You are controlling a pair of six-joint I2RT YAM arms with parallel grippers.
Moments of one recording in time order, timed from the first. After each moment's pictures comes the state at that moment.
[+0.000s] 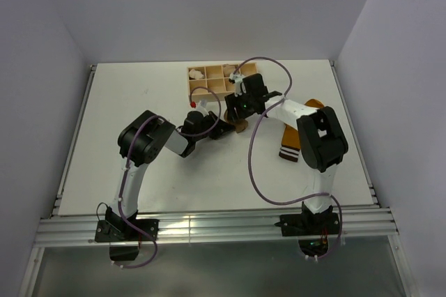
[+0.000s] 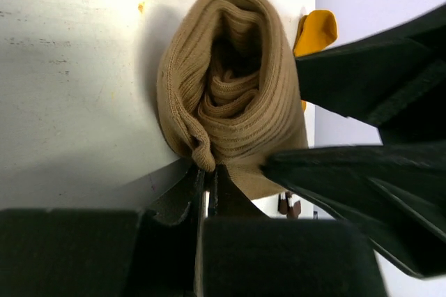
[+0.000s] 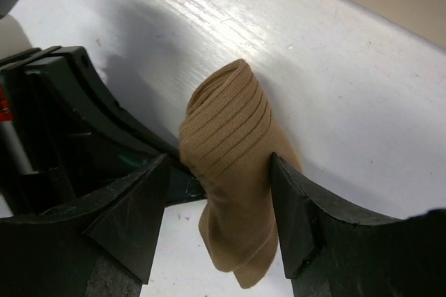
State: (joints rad) left arm -0.60 2.22 0.97 0.96 0.30 -1.15; right arm 0.42 1.92 1.31 -0.23 -0.26 0.01
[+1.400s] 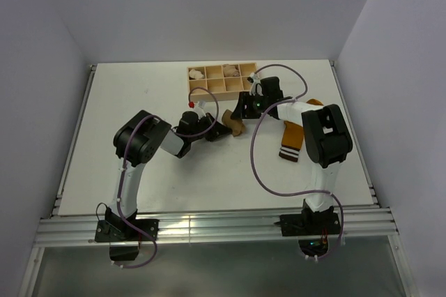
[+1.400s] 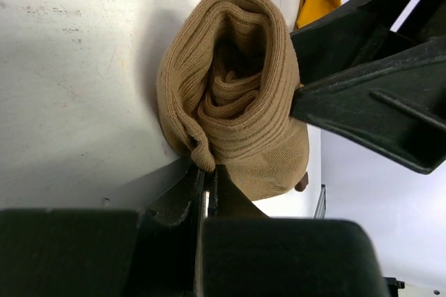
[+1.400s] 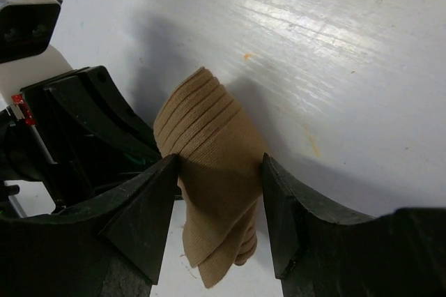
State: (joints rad) left arm -0.57 2.19 0.91 0.97 0.40 -1.08; right arm 0.28 1.94 1.19 -0.04 -0.55 0.30
